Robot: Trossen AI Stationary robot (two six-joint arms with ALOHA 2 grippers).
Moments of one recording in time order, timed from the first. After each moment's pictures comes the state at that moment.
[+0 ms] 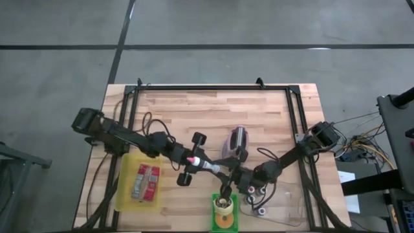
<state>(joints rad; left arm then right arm) -0.26 1.61 0.83 1.09 0.23 0.22 0.53 1.86 0.91 1.49 0.68 -0.87</state>
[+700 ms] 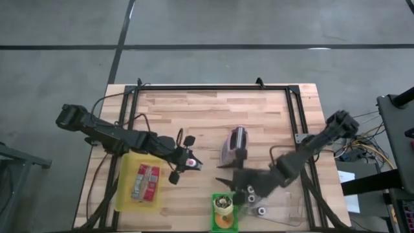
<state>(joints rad) -0.27 1.35 0.83 0.10 0.05 0.19 0.60 1.59 1.27 -0.15 0.73 0.10</state>
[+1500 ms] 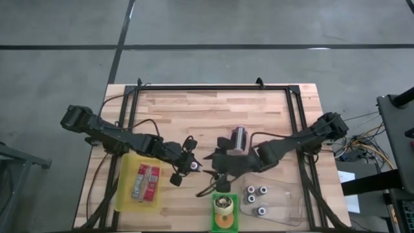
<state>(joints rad) -0.28 1.43 0.83 0.01 0.01 0.19 0.41 1.70 1.47 -0.34 0.41 0.20</state>
